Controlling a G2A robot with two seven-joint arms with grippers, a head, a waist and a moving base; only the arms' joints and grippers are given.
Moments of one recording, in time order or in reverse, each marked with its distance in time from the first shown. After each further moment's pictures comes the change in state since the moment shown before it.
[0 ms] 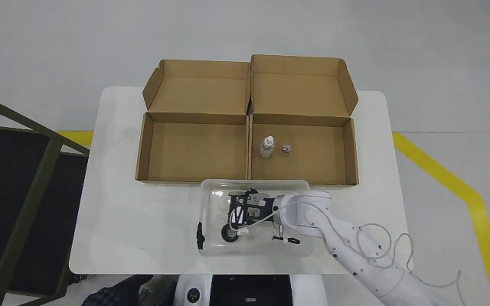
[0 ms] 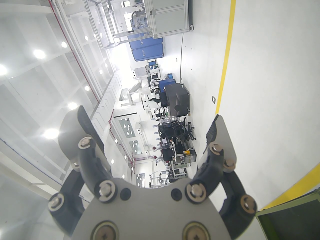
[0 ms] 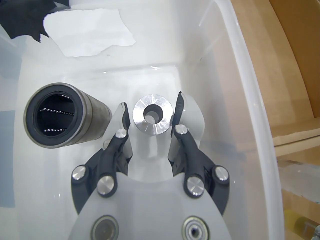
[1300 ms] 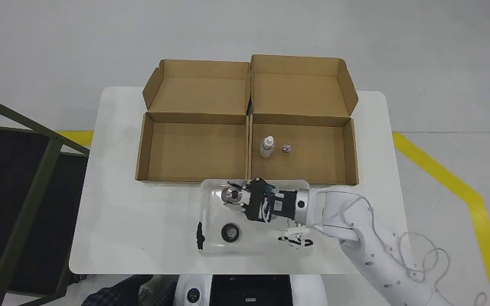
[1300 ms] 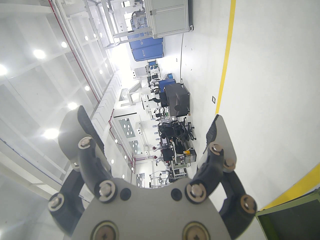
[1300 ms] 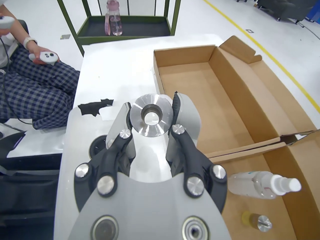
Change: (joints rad) left arm 0.000 0.000 0.000 0.000 0.000 0.000 0.000; right arm -0.133 0.045 0.251 -0.302 0.242 -0.071 -0.064
